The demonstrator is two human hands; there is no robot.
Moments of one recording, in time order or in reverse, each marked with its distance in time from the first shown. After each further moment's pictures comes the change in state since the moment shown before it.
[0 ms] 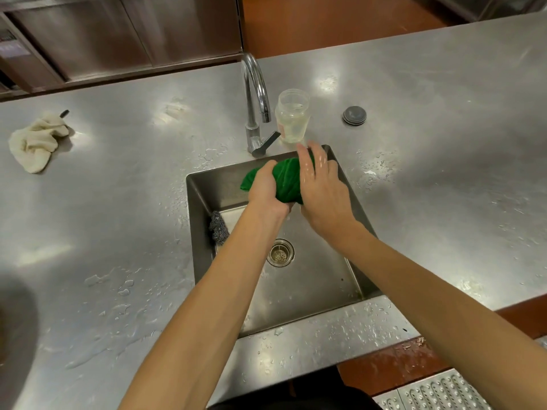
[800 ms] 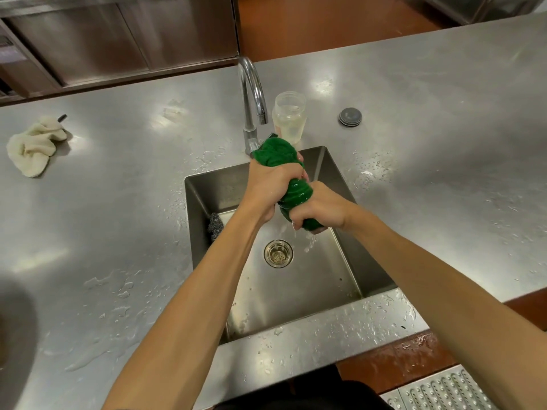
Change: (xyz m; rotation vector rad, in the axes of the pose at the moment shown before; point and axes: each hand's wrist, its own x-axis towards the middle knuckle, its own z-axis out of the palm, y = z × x) left_hand -0.009 0.006 -0.004 0.524 -0.345 0.511; right_hand 0.005 0.016 -0.018 1.139 -0.779 0.256
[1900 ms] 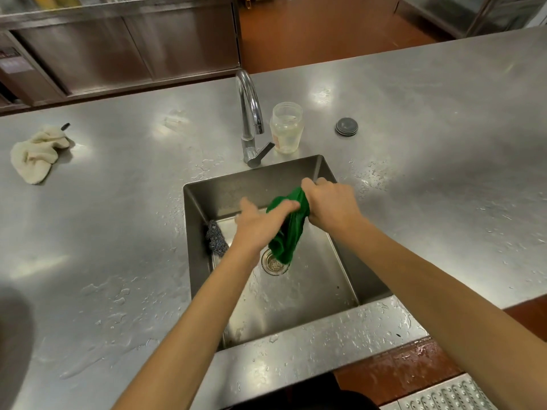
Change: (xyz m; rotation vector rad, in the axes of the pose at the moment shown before) left_hand -0.043 -0.025 -0.017 0.420 0.155 -0.367; right_hand 0.011 0.024 -0.019 -1.373 0.524 -0.100
